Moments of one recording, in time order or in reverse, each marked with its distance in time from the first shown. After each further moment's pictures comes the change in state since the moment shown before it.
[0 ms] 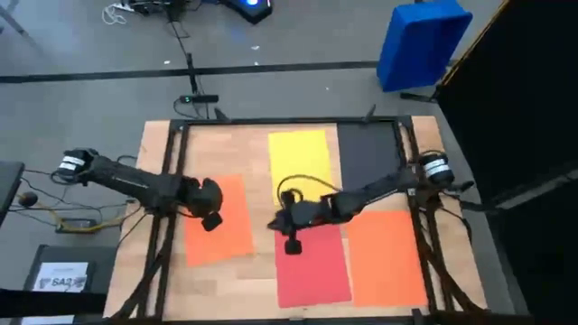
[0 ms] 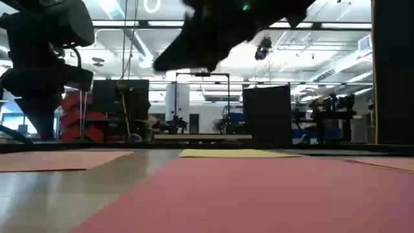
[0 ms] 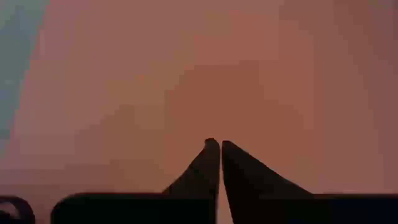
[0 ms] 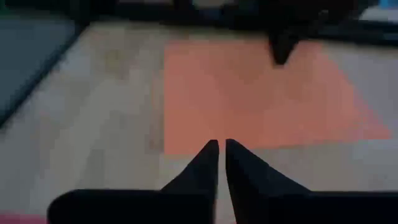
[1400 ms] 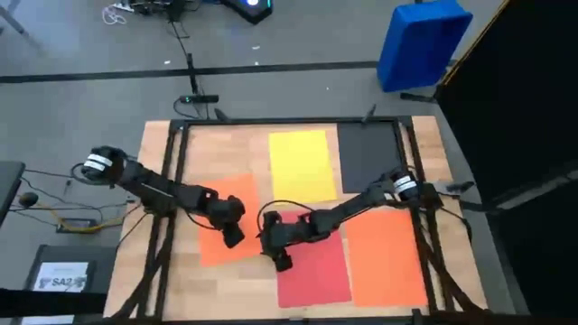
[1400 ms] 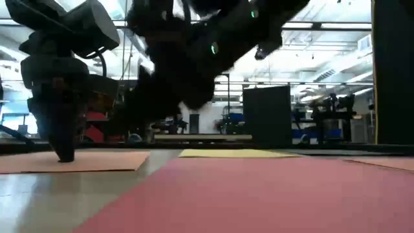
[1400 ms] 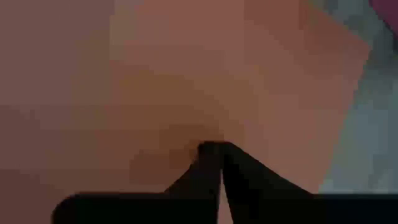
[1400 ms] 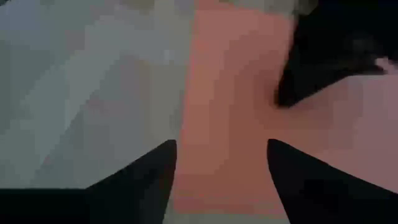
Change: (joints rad) left arm -0.046 0.389 0.000 0.562 0.244 -0.086; right arm 0.052 0.228 0.169 -0.067 -0.010 -0.104
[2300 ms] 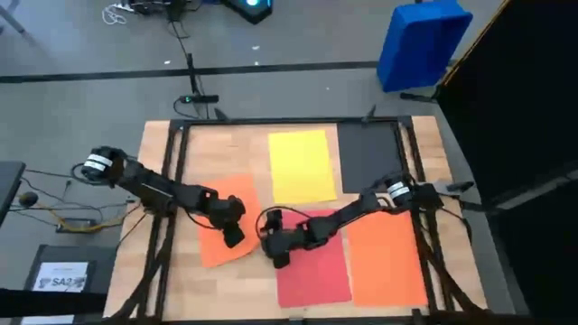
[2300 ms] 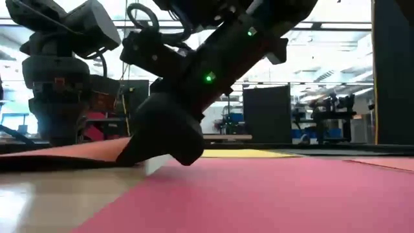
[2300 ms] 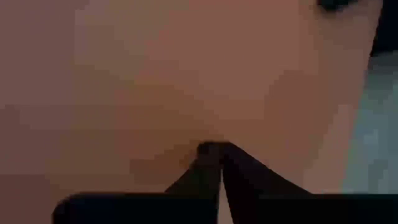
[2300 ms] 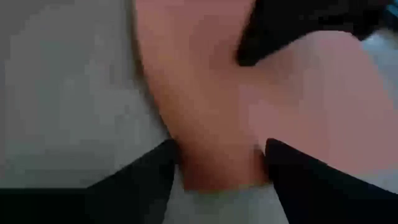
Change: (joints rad) left arm 0.001 0.002 -0.003 0.019 0.008 -0.002; right arm 0.006 0.036 0.032 -0.036 0.327 -0.070
